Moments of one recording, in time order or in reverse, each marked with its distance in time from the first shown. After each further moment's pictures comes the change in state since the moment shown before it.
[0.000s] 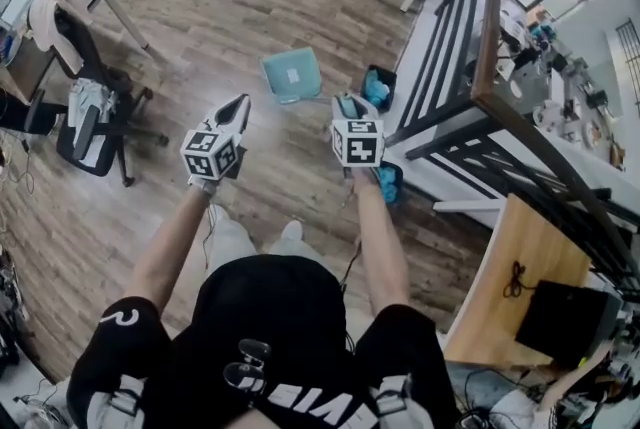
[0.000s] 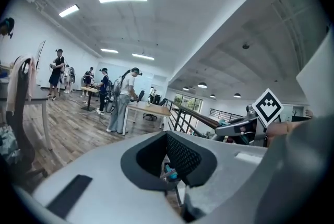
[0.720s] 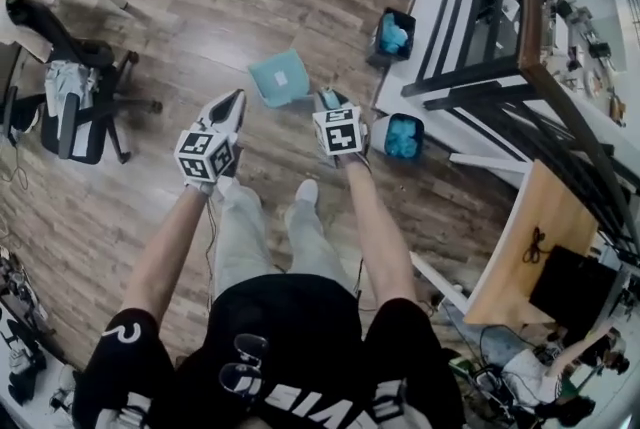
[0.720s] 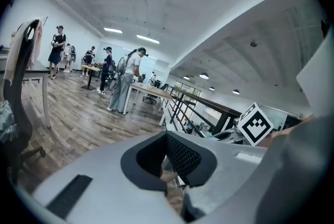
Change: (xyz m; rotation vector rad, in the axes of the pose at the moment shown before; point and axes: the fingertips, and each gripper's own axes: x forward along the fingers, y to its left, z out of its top) left arm 0.008 0.110 -0.127 -0.099 0.160 -0.039; right arm 0.148 0.091 -0.159 -0.008 0.283 0.050
